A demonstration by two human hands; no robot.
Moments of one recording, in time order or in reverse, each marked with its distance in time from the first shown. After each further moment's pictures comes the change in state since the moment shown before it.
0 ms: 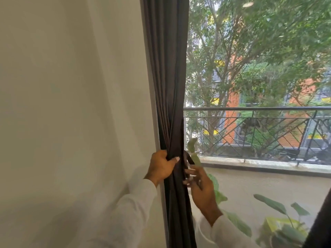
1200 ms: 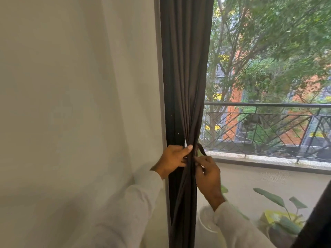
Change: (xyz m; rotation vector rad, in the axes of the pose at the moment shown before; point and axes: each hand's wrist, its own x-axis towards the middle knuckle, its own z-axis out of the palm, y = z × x) left_hand -0.023 0.011 -0.004 -0.501 -0.404 -0.113; right_hand 0.005 -0.024 0.001 -0.263 0.146 -0.096
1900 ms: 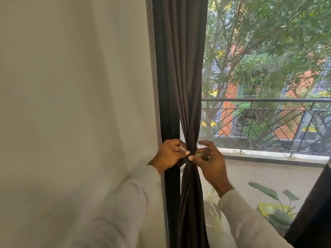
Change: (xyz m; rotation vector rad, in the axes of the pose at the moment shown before) left_hand 0.014 -0.011 -0.002 0.269 0.022 0.193; right_hand 0.029 -0.007 -0.034 0.271 -0.160 0.222
